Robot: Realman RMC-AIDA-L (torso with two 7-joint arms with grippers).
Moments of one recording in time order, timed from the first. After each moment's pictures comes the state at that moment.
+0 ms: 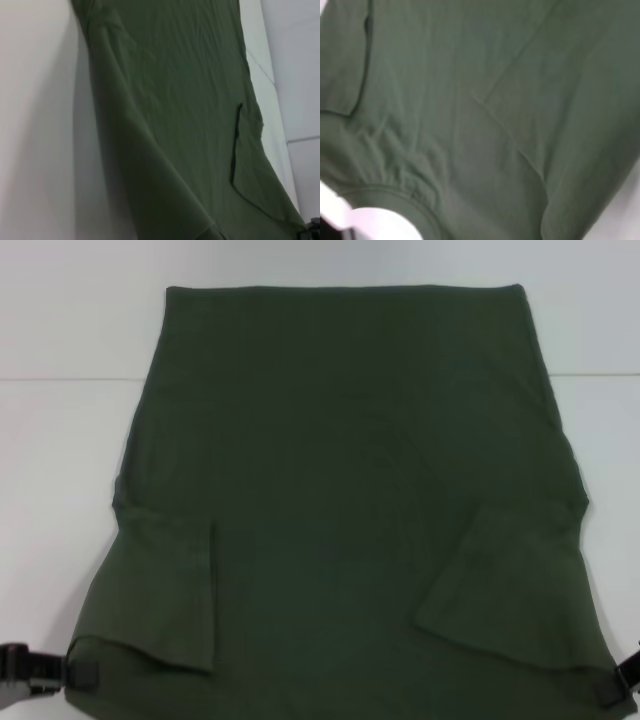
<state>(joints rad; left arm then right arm) -0.32 -1.99 0.48 0.84 2.30 1.88 -2.35 0.64 1.95 -0.70 -0.79 -2.62 -1.87 2.48</state>
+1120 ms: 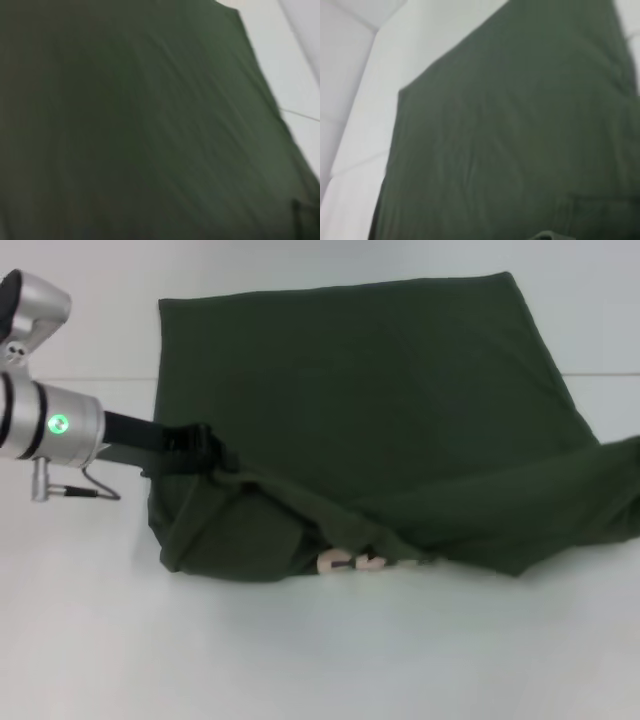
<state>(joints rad) -0.79 -1.99 0.77 0.68 2.33 1.30 -2.59 0.63 1.88 -0.40 -0.78 -2.39 -1.52 2.47</state>
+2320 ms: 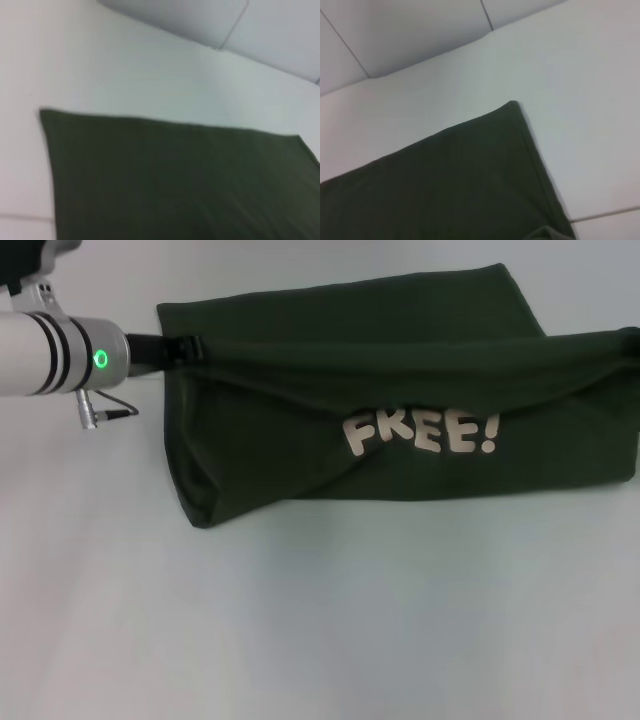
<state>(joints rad) -0.82 -2.10 0.86 0.80 2.44 0.78 -2.65 0.76 1.91 -0.76 -0.63 -2.29 -0.76 2.46</state>
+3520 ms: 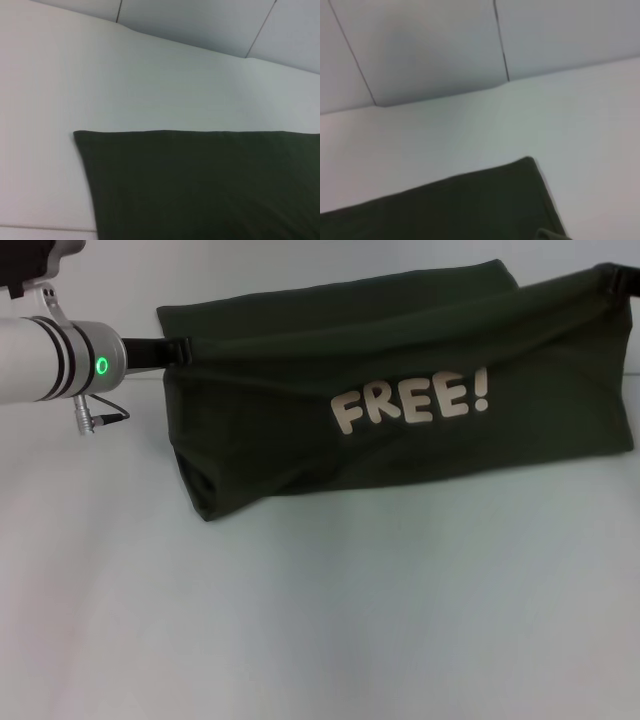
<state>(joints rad) -0.79 -2.16 0.87 0.89 2.61 0.72 -2.72 0.88 1.94 -0.83 -0.60 -2.34 -0.53 2.43</state>
